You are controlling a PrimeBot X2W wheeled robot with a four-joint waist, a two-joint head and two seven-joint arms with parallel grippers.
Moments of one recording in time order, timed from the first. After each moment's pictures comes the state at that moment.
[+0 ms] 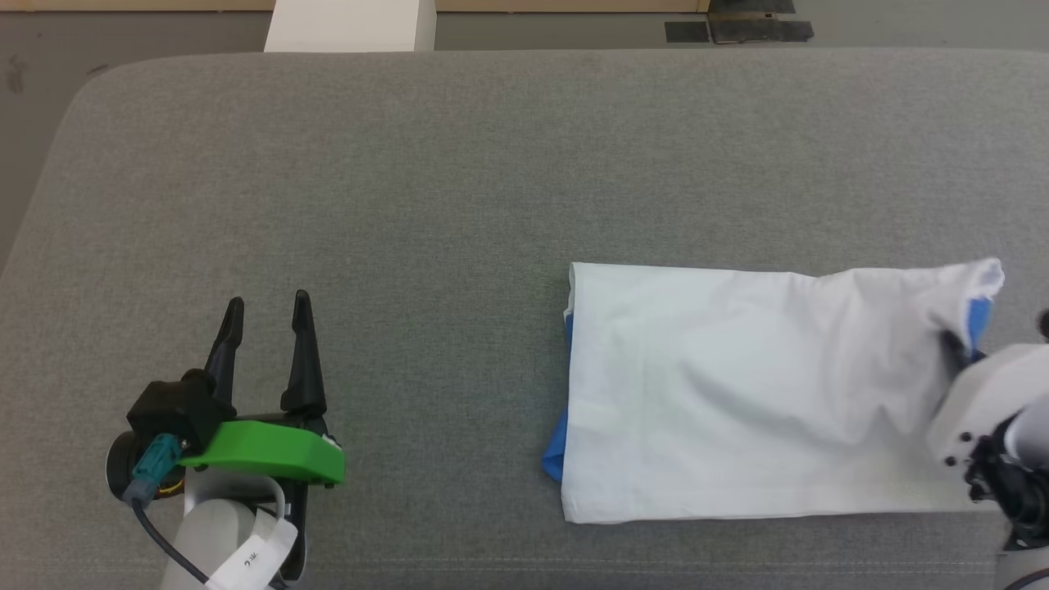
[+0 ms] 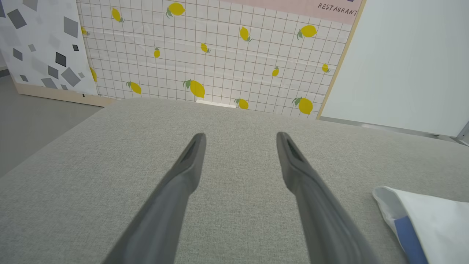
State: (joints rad) left arm -0.17 0.06 0.07 0.16 -0.20 -0.11 -0.26; right arm -0.21 -0.05 -0.36 0.03 0.15 0.13 0.60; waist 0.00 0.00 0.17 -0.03
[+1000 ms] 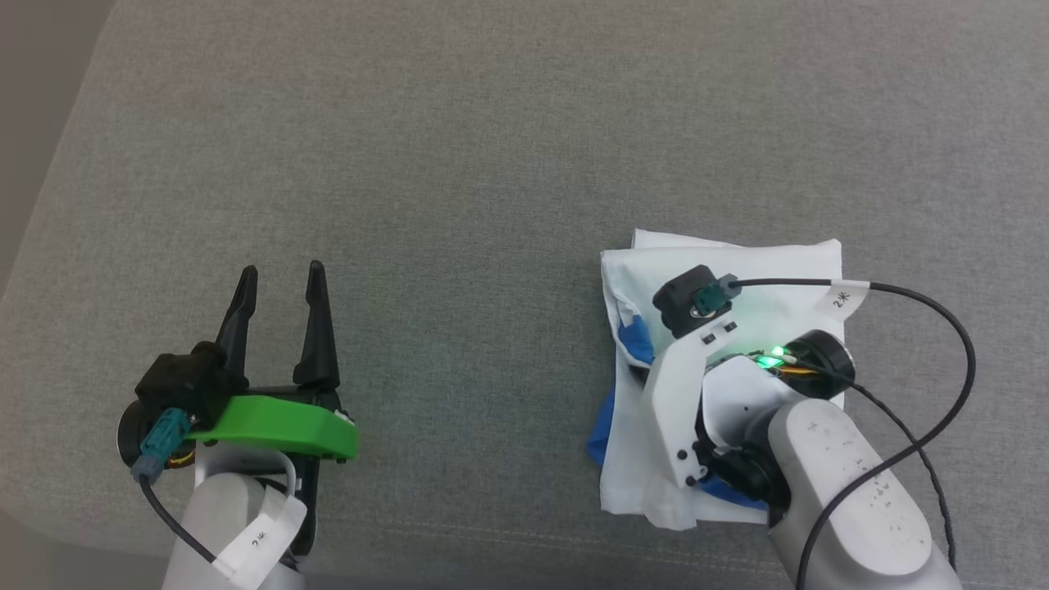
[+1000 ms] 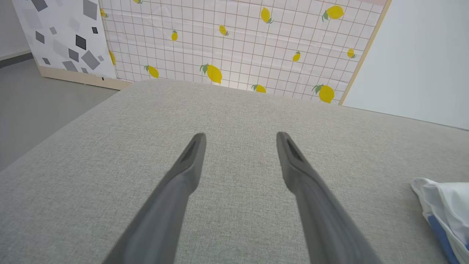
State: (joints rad) left arm -0.22 0.05 0.04 0.16 -0.21 -0.11 -0.26; right arm -0.40 -0.05 0.34 0.24 0.19 0.13 0.73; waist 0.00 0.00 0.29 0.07
